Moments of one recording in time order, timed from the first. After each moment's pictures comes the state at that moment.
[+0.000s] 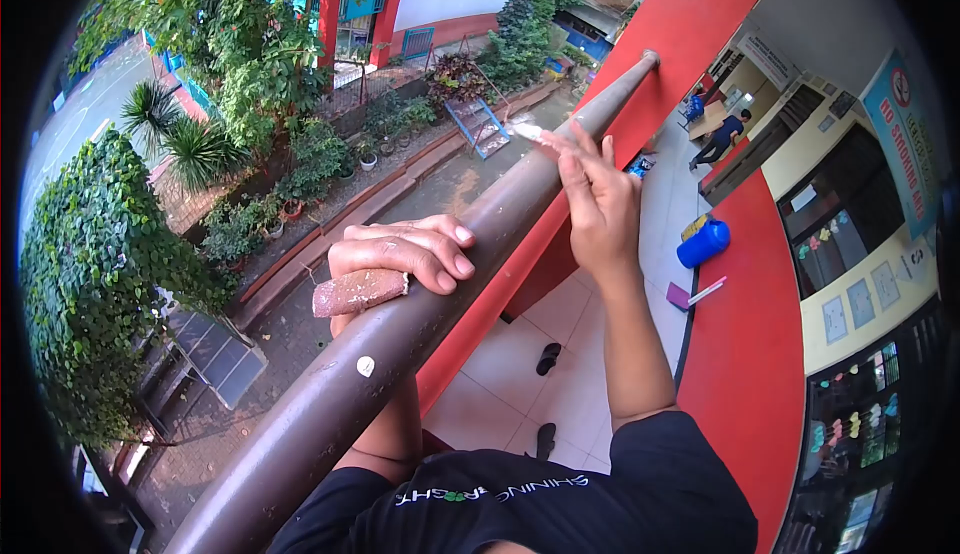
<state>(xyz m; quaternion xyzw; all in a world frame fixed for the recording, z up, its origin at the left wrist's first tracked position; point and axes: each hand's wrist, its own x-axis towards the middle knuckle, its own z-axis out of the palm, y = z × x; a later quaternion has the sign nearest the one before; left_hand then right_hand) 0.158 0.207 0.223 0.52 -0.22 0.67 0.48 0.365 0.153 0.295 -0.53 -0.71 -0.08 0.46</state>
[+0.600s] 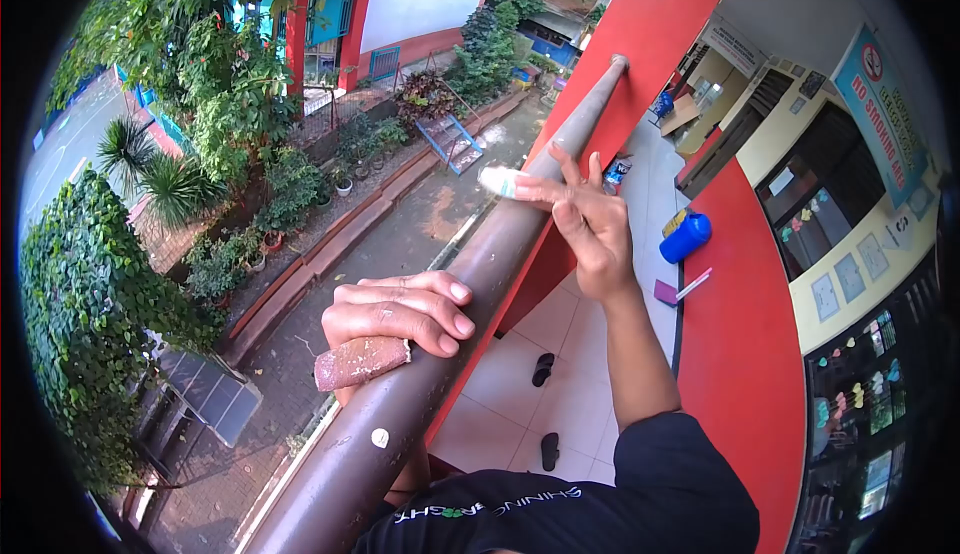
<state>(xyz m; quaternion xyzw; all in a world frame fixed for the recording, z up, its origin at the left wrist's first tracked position) 0.156 0.209 0.232 0.54 -0.21 0.67 0.46 0.389 0.162 0.300 -0.48 -0.76 -0.03 0.44</state>
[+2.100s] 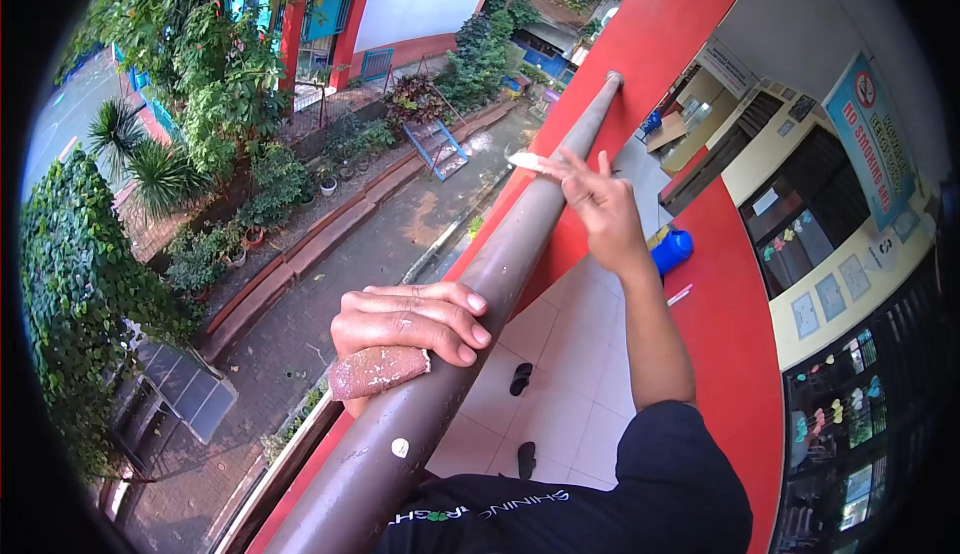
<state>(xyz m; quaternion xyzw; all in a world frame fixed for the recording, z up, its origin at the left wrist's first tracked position) 0.160 0.223 0.227 0.55 -0.31 0.68 0.37 0.416 0.182 0.324 -0.57 -0.74 -0.05 0.34</state>
